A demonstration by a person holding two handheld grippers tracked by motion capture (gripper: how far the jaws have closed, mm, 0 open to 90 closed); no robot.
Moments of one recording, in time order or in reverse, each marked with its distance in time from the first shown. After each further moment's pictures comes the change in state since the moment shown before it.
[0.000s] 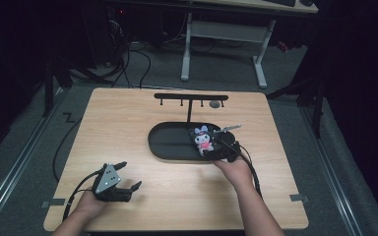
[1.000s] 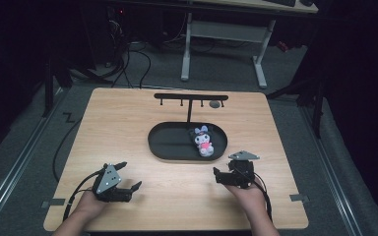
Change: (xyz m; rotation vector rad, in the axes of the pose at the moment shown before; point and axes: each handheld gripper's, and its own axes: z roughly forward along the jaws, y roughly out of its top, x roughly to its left) left arm -0.001 0.000 0.001 0.008 0.007 0.003; right arm -0.004 -0.083 -0.025 -0.172 -0.022 -0.012
